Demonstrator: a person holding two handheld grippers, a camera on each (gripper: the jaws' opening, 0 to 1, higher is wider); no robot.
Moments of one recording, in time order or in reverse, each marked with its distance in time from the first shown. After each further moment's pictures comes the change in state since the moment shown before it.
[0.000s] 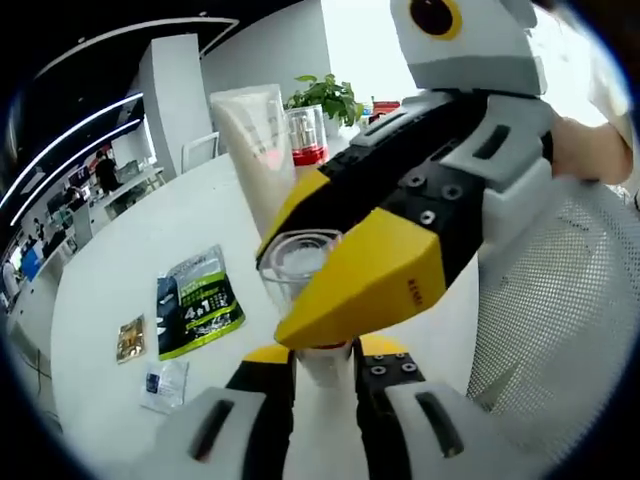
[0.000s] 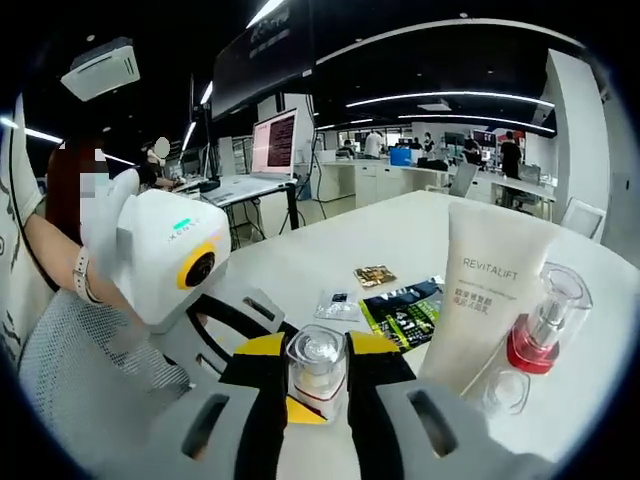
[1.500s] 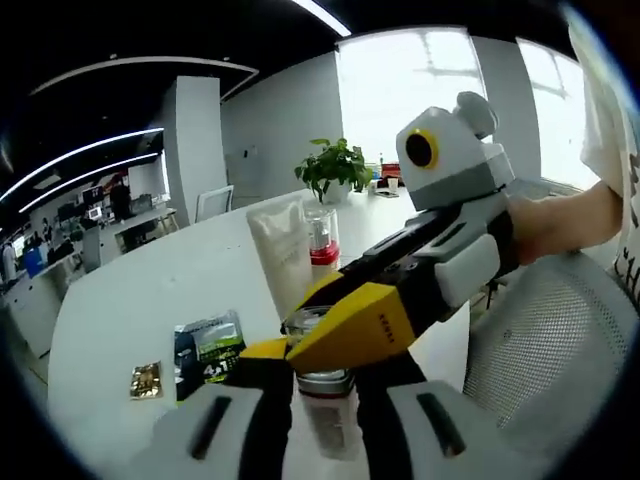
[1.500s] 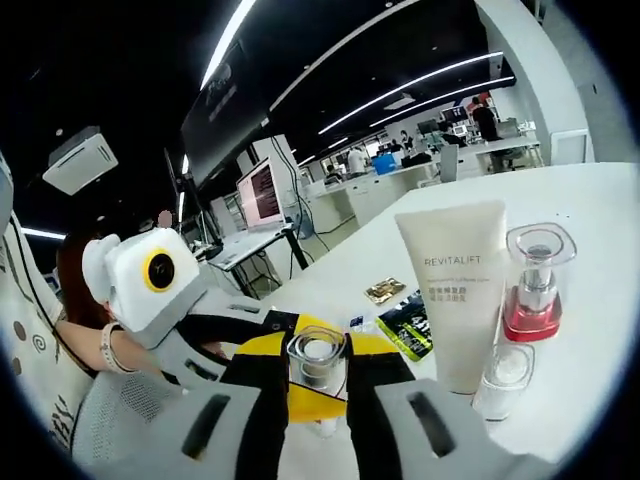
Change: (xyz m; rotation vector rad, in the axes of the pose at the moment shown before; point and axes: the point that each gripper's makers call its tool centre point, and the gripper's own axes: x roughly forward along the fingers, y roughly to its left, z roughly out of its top) left arm -0.027 0.006 0.065 -0.013 -0.259 0.033; right arm -0.014 -0.008 0.021 0.325 -0.154 0.038
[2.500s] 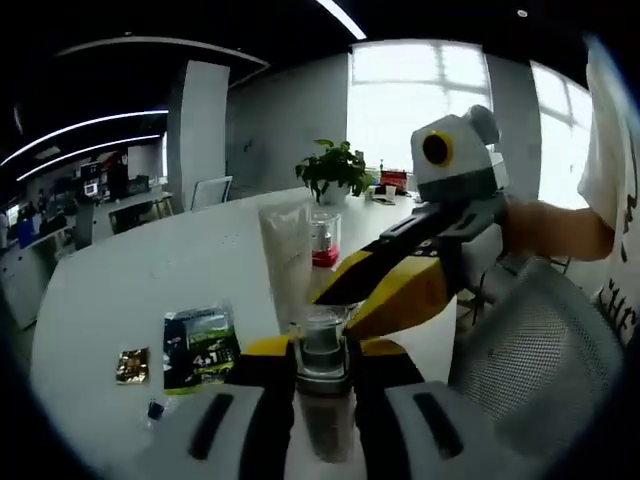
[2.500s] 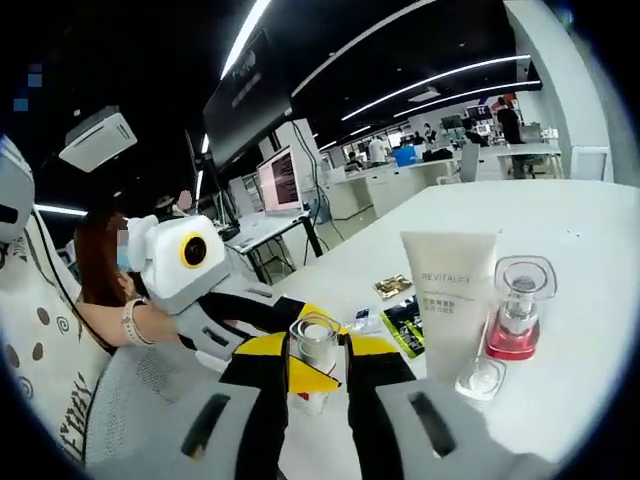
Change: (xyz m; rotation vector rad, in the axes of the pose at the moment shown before) left arm -0.008 -0.002 0.010 -0.137 -0.013 -0.042; right arm -0.015 0.004 0.006 -0.061 0.066 0.084
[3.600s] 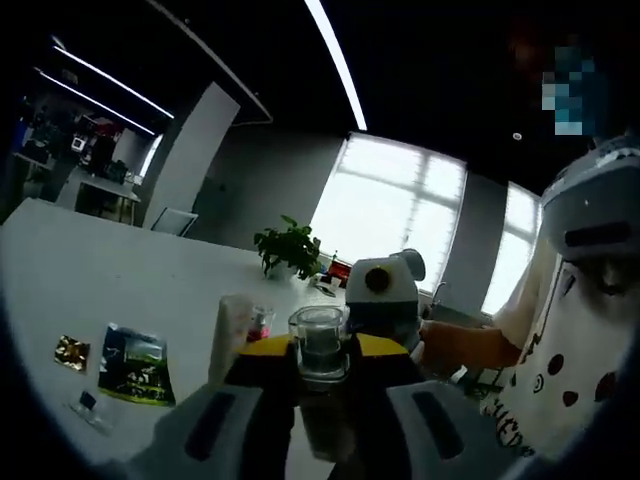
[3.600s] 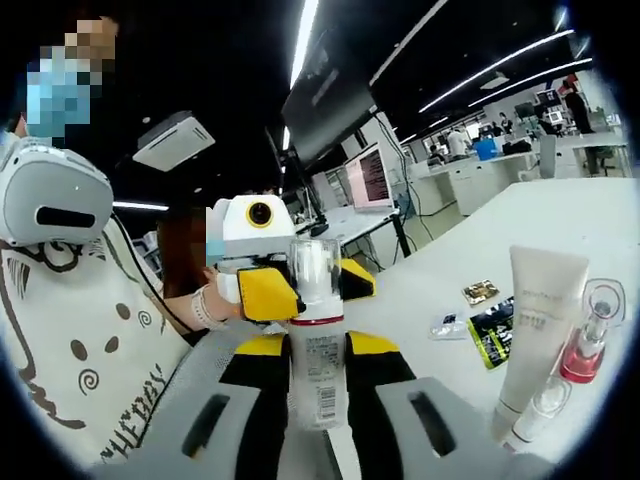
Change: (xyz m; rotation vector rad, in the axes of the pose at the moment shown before) left arm -0.056 -0.026 0.070 -0.319 -0.330 -0.236; right arm -0.015 0.062 0.004 -0.055 0.030 0.356
